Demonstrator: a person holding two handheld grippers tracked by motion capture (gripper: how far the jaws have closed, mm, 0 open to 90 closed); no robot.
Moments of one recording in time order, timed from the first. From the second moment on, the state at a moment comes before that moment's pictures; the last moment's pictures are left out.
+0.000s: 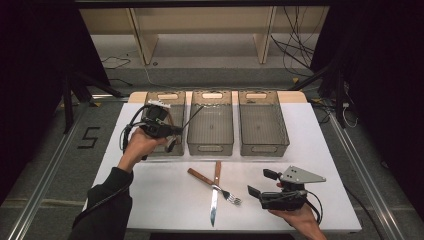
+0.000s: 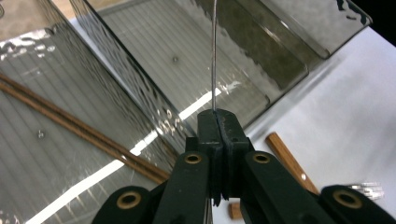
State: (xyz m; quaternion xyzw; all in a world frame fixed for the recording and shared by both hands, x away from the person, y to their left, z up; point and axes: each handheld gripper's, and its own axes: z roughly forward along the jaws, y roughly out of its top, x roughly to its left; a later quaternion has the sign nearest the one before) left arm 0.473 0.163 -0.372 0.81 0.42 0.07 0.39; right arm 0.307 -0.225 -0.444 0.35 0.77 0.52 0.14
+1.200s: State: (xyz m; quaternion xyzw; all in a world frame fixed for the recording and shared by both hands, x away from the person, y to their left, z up) left arm 0.544 0.105 -0.372 0.79 0.46 0.06 0.40; right arm 0.308 -0.227 -0.446 0.35 0.77 0.53 0.13
